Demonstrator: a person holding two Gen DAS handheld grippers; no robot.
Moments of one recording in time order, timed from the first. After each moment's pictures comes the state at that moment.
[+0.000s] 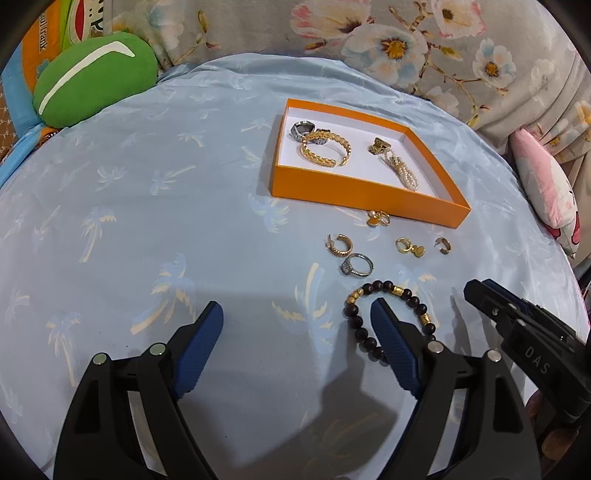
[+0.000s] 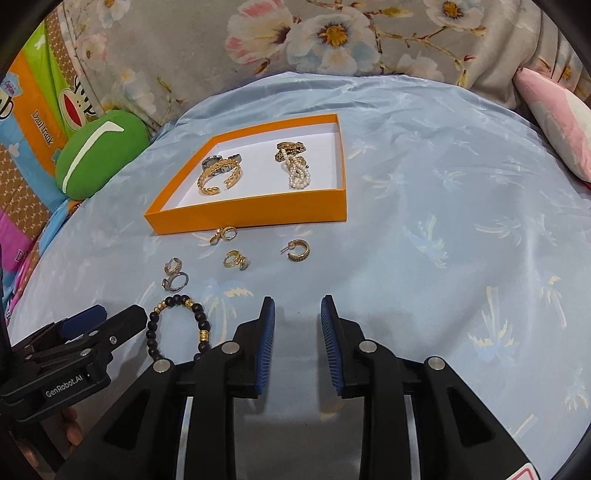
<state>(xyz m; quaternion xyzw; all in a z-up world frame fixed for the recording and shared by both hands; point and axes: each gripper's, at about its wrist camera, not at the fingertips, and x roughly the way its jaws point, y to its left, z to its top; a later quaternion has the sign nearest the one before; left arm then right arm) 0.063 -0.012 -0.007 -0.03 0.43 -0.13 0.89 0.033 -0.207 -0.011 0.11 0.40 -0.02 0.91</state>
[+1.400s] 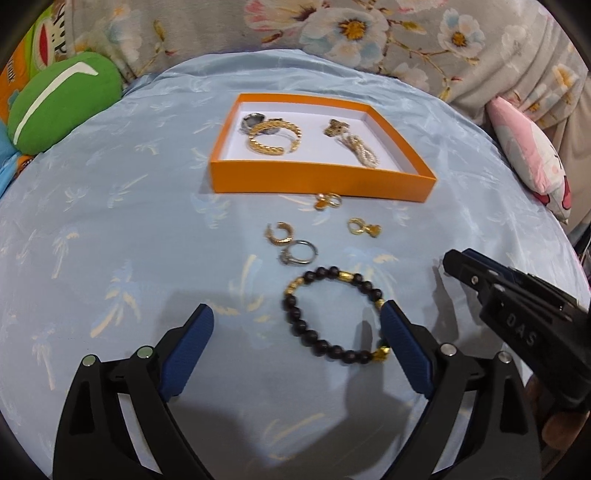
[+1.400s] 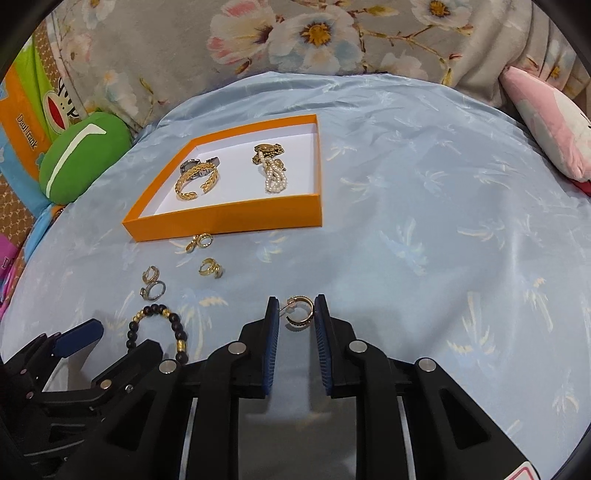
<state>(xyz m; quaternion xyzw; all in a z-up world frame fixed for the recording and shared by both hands) 0.055 -0.054 -0.010 0.02 0.43 -0.17 0.89 0.027 -0.221 -0.010 0.12 0.40 -0.05 0.91</state>
